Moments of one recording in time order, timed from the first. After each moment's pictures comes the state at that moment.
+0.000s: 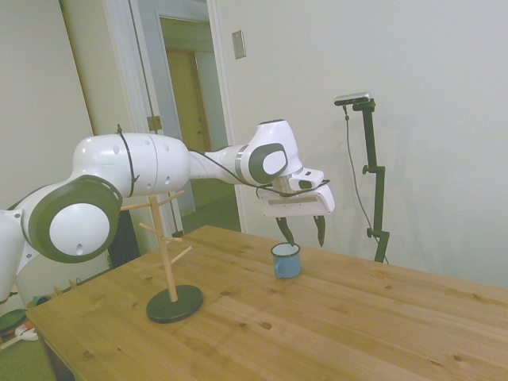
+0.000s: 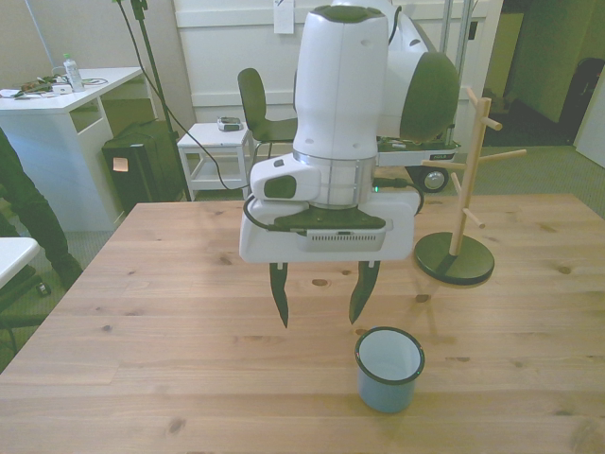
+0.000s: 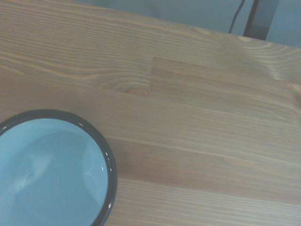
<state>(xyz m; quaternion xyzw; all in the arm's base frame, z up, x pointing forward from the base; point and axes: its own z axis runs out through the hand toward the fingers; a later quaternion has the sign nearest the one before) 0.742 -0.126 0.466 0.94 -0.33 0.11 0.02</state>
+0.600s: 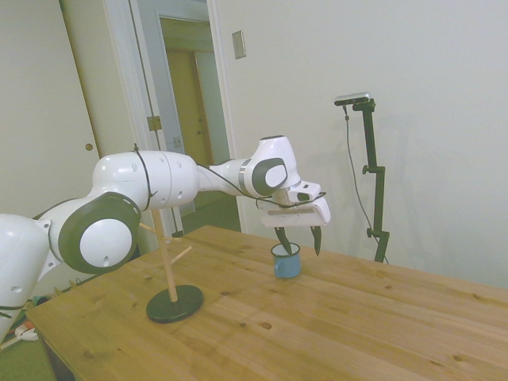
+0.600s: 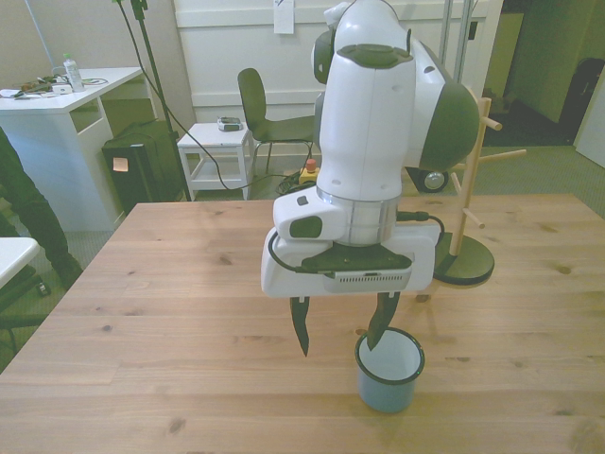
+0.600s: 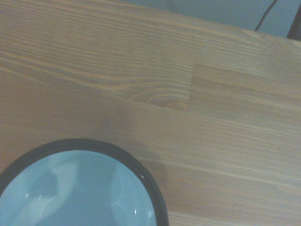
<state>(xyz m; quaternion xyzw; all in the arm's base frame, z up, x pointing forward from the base) 0.766 -0.104 0.425 0.94 -0.32 0.10 0.03</state>
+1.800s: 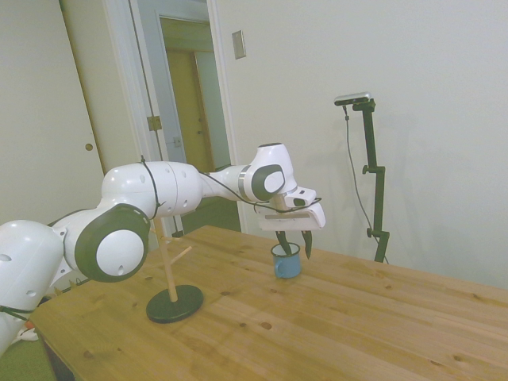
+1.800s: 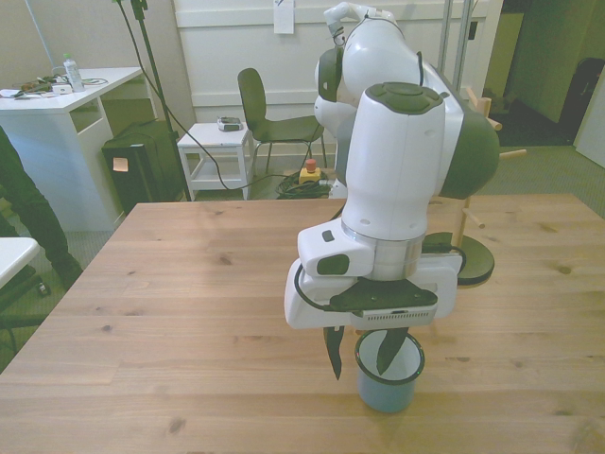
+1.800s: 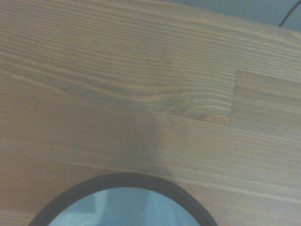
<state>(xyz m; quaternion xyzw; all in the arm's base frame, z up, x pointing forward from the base) 0.781 -0.083 0.409 0.94 -0.32 0.09 0.03</state>
